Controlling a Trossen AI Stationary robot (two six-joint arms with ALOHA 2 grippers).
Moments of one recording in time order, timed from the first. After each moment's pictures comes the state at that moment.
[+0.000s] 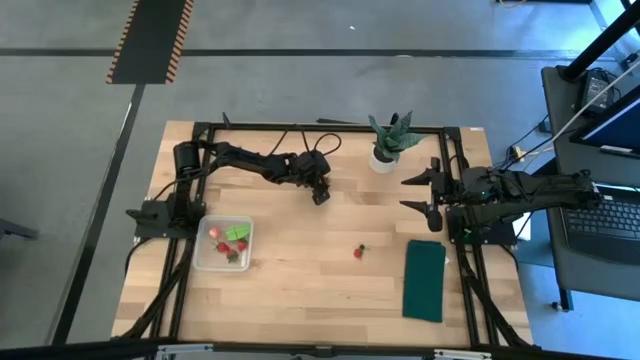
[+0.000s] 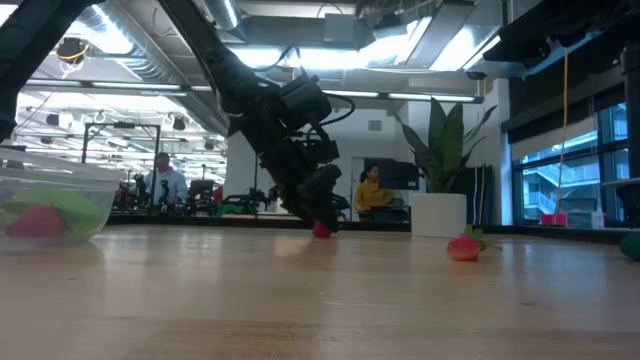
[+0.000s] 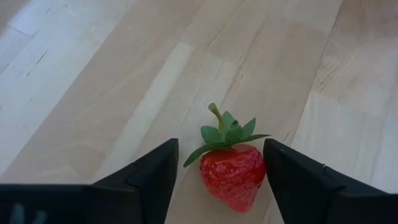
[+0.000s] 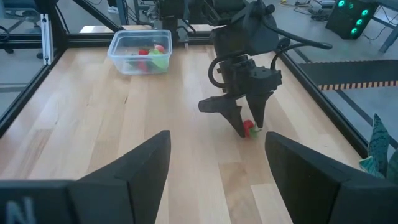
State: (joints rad) left arm 0.32 1.98 1.10 0.01 -0.09 -0.13; right arm 0.10 0.53 0.61 -0.44 0.23 0.05
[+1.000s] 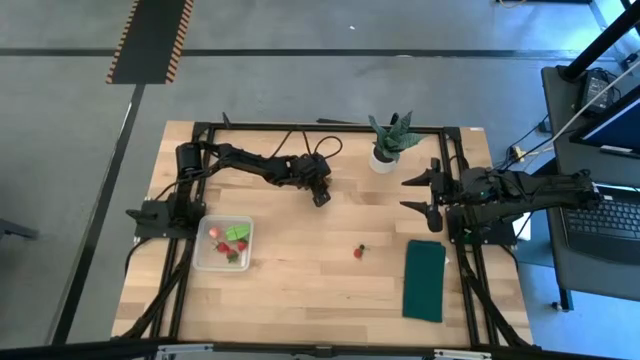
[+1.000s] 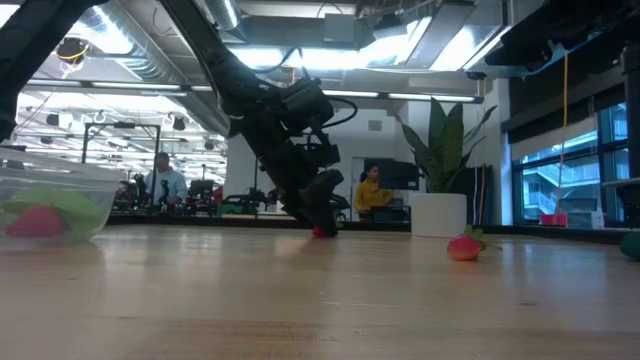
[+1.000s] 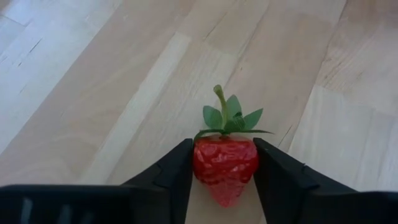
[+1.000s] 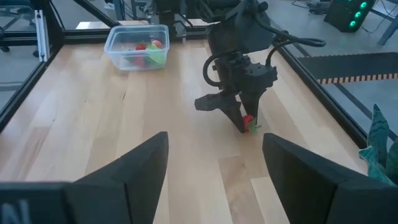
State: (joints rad) left arm 0.30 2.00 1.11 0.00 -0.11 -0.16; right arm 0.10 0.53 0.61 -0.46 0.23 0.08
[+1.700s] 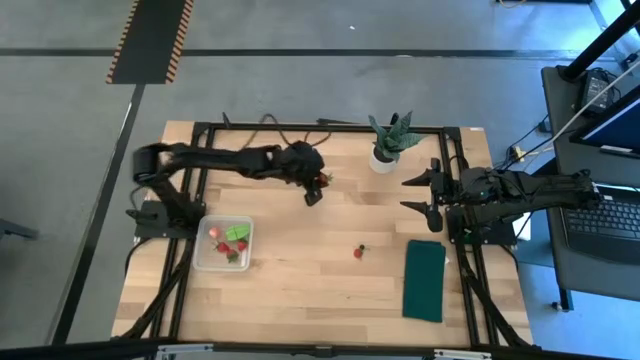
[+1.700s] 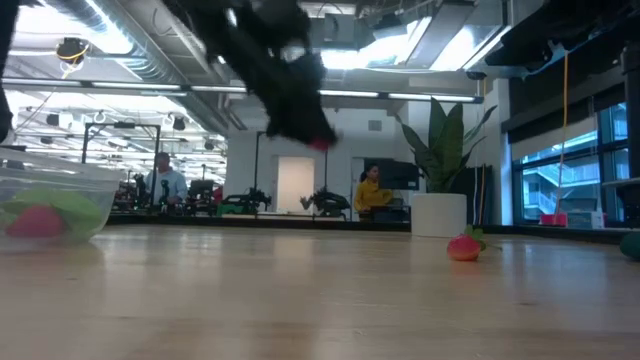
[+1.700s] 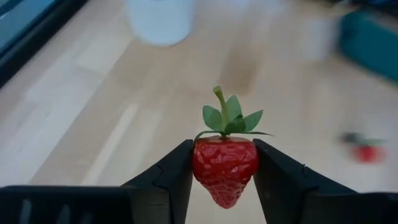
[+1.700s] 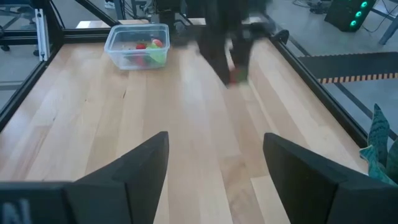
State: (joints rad) left arm 0.25 1.65 1.10 -0.18 0.02 -0.17; right arm 0.10 0.53 0.61 -0.47 0.23 0.07
